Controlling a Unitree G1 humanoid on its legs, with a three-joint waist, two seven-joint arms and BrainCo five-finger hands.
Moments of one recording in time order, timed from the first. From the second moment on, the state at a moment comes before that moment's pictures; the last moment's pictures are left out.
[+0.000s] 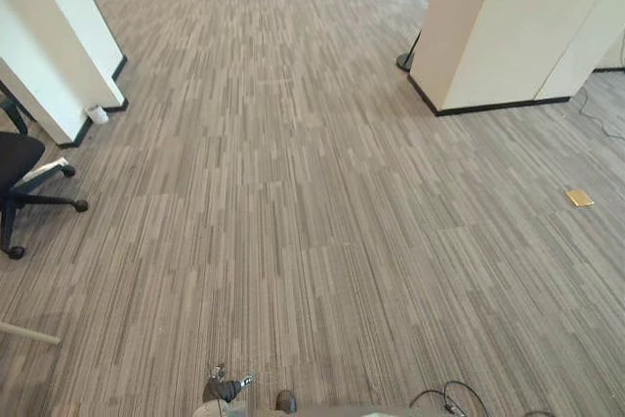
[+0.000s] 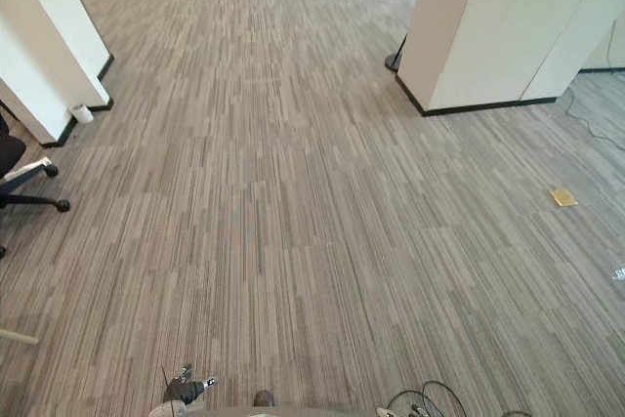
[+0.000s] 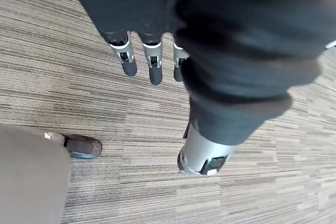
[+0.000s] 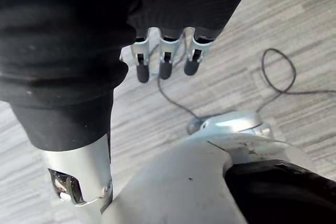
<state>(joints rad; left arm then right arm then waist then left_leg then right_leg) 0.11 0.07 0.21 1.06 -0.02 -0.14 0.13 0.11 -0.05 -0.25 1.16 -0.11 -0.04 -0.07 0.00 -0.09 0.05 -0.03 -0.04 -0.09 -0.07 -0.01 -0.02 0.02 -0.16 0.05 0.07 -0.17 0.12</state>
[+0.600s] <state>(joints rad) 0.09 -0.04 0.29 1.00 0.02 -0.14 0.13 0.11 -0.11 -0.20 1.05 -0.13 -0.03 -0.09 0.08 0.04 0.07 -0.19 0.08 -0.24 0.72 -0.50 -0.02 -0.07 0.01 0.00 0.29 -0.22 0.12</state>
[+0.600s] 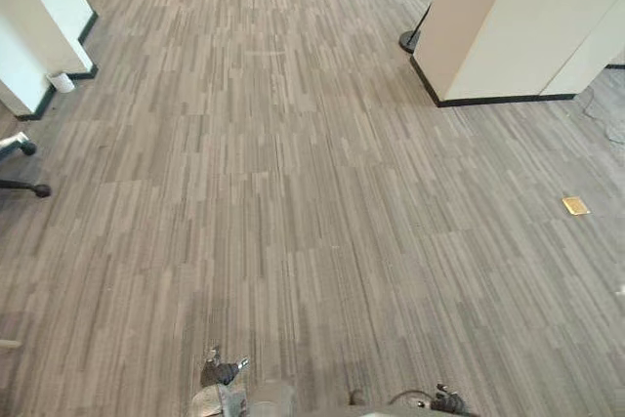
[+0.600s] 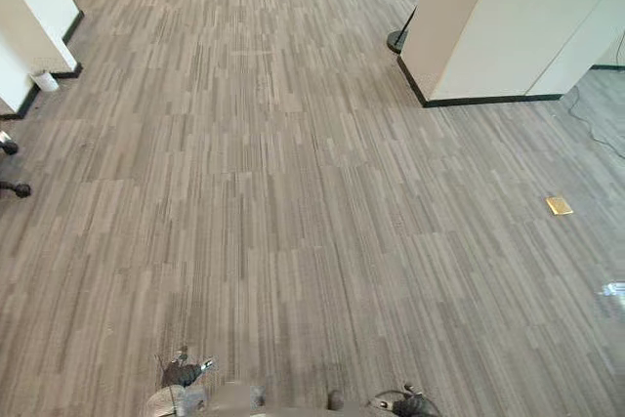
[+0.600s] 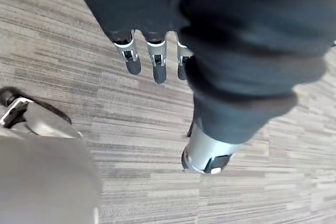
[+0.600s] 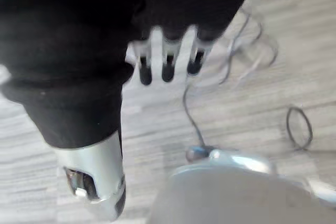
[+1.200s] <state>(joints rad) -0.11 -0.06 0.13 1.03 0.12 -0.13 0.11 0.08 -0.11 -0.28 0.98 -0.13 -0.04 -0.07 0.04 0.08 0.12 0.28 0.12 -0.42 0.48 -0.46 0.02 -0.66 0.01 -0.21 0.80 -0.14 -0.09</state>
